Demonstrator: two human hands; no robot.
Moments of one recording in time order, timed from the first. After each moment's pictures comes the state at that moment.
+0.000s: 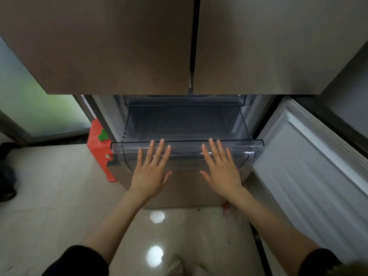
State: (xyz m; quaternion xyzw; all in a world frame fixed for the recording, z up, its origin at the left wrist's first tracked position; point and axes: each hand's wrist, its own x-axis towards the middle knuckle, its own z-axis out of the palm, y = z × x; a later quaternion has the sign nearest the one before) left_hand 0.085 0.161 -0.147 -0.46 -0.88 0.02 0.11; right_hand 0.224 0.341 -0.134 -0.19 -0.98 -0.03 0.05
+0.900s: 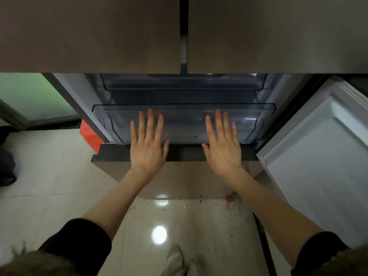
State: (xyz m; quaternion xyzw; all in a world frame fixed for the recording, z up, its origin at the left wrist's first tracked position) left_hand 0.036 0.235 -0.182 -0.36 -0.93 -0.02 0.12; right_hand 0.157 0.397 -0.177 -0.22 -0.96 -0.06 0.14
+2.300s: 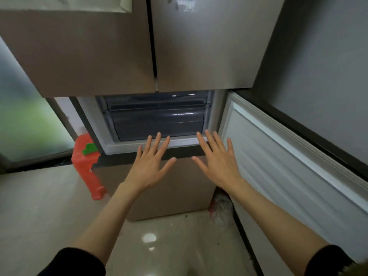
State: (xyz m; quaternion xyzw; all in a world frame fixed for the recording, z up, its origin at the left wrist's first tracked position) left_hand 0.189 0.163 -0.066 -0.47 -0.86 -0.16 -0.05; right_hand 0.333 0.312 -0.055 -0.26 -0.96 0.00 0.09
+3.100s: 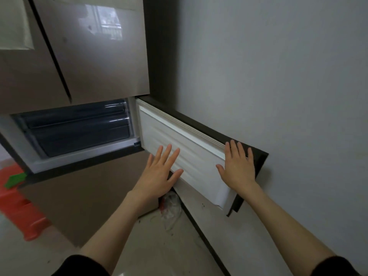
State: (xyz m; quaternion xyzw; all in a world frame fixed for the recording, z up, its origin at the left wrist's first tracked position) left_hand 0.481 0.179 -0.009 -0.67 -0.72 -0.16 -0.06; right_hand 0.689 0.286 0.011 -0.54 -0.84 -0.08 0.03
